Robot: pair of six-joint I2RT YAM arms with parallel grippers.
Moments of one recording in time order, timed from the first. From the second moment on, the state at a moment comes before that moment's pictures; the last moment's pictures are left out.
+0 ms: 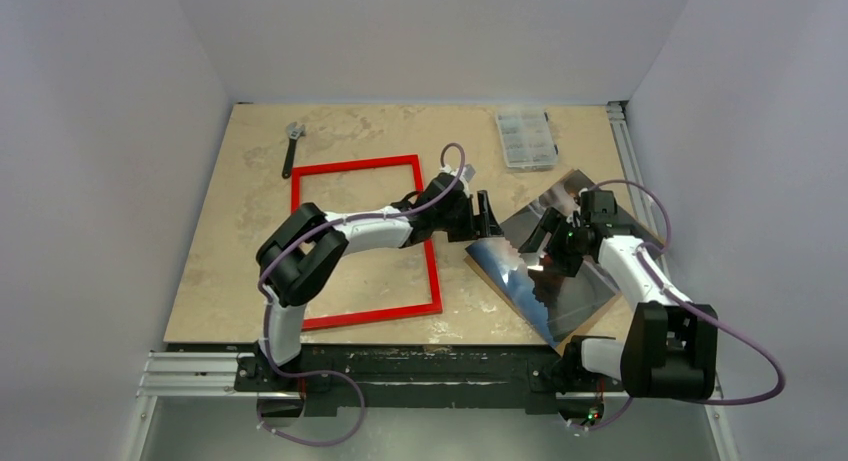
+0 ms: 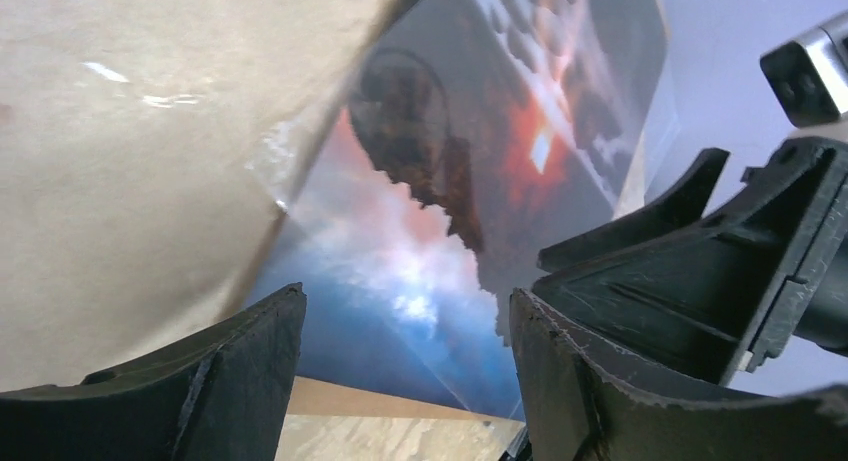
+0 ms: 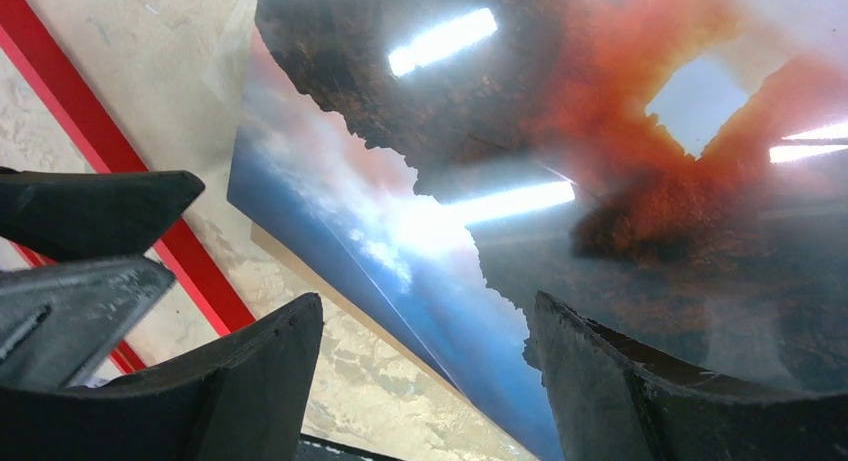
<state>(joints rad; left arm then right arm) -0.84 1.98 1.28 0.11 0.22 -0.87 -0.05 1.24 0.70 -0.58 -0.33 0.54</state>
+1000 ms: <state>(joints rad) -0.73 2.19 1.37 0.27 0.35 -0.99 -0.05 1.42 0.60 -0.24 -0.57 0.64</state>
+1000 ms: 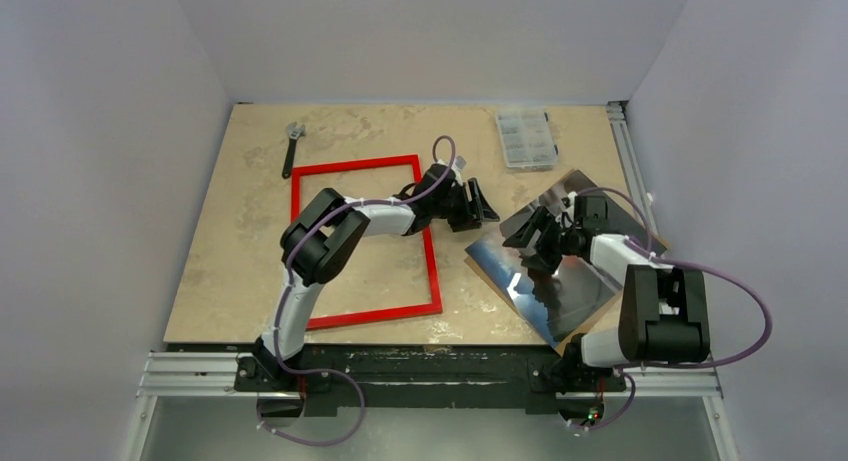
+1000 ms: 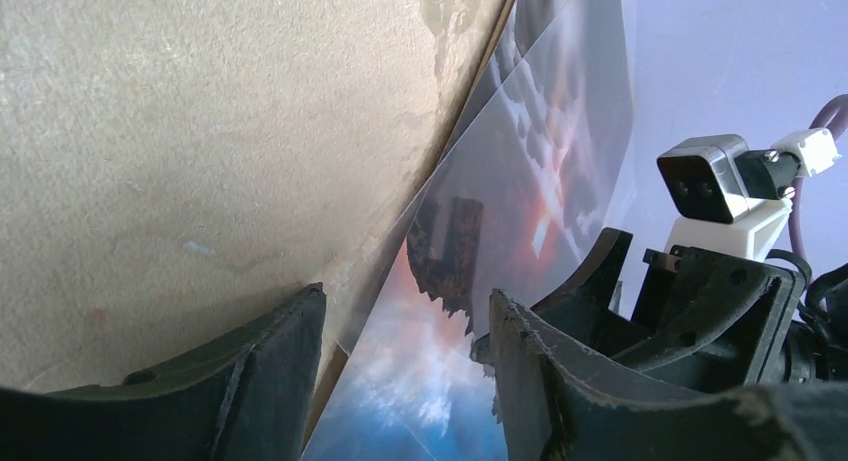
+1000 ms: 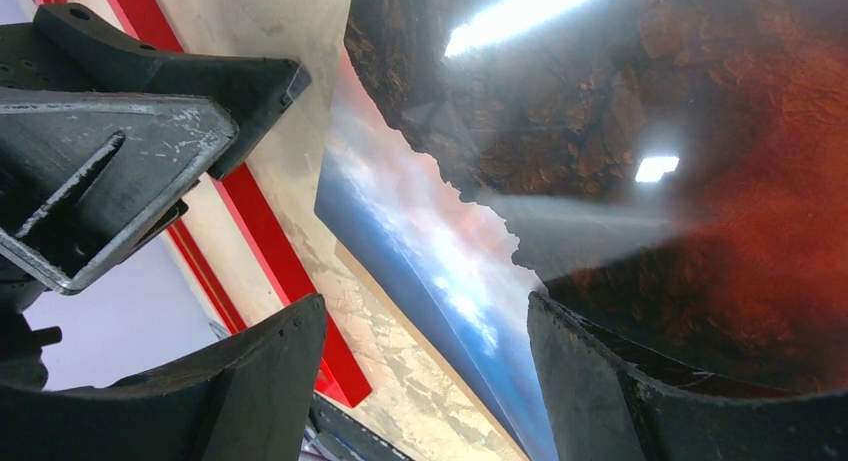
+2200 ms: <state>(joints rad) -0.84 2.27 1.38 0.47 0.47 -1.17 -0.05 1.13 0.85 -0.64 -0.36 0.60</state>
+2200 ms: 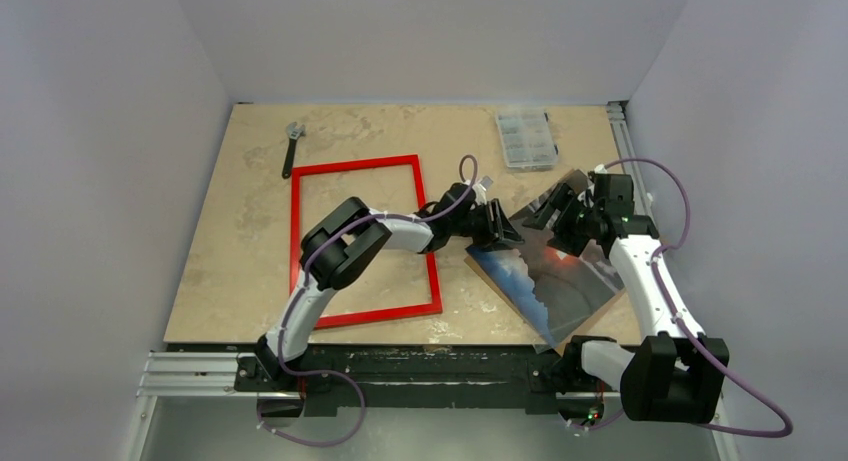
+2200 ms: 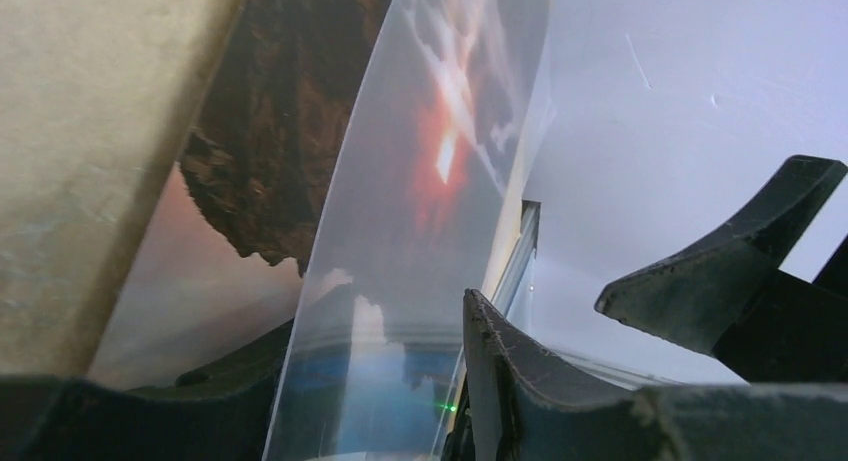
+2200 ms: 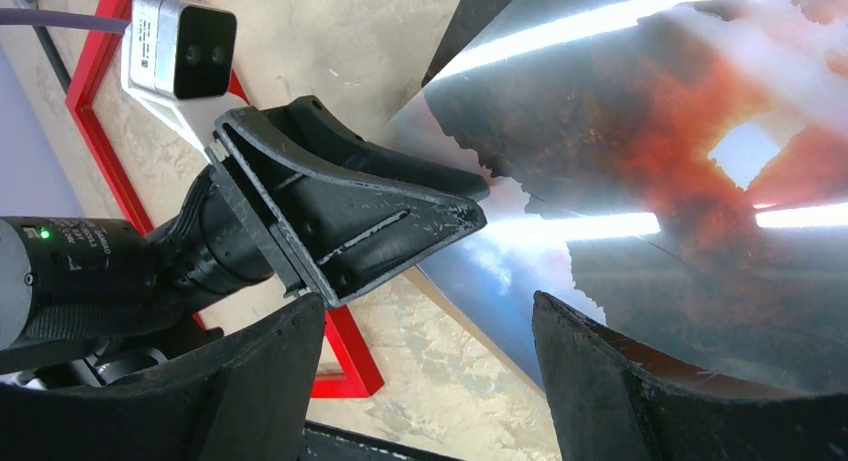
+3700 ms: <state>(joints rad) -0.25 1.44 0.86 -0.49 0.51 -0.53 -0.05 1.22 0.87 -0.60 -0.46 0.51</state>
